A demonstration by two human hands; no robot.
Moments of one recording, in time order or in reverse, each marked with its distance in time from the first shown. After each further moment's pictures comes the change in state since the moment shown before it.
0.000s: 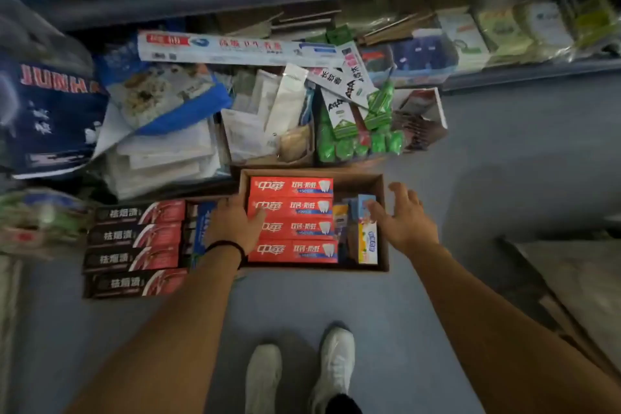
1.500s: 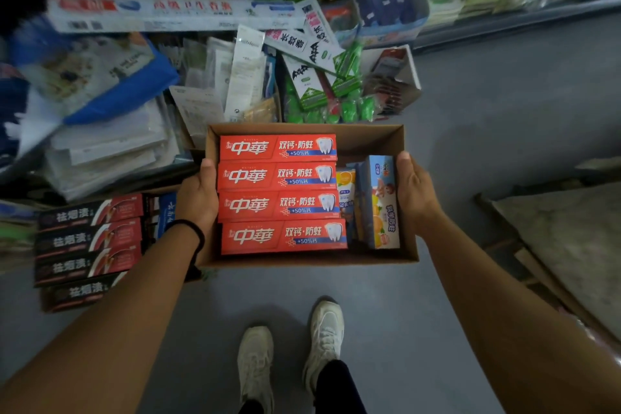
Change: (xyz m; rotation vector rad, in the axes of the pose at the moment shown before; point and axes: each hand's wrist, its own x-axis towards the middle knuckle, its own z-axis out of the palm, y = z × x) left_hand -0.006 0.039 -0.015 -0.504 -0.011 -0.063; right_hand 0.012 0.045 -0.007 0.854 0.093 0.224
